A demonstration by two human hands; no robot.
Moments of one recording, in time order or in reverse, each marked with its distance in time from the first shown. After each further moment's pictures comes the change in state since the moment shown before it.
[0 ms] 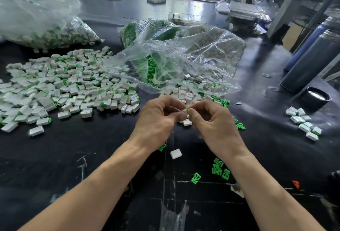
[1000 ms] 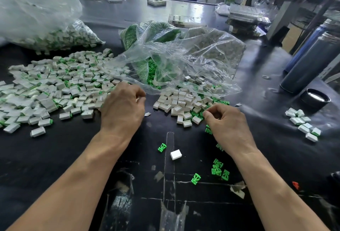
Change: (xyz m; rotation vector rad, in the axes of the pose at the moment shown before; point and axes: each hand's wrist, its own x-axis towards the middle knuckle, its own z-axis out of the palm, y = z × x) left_hand 0.018 -0.007 -0.054 0.878 0.425 0.104; right_hand 0.009 0.015 -0.023 -0.403 0.149 0.225
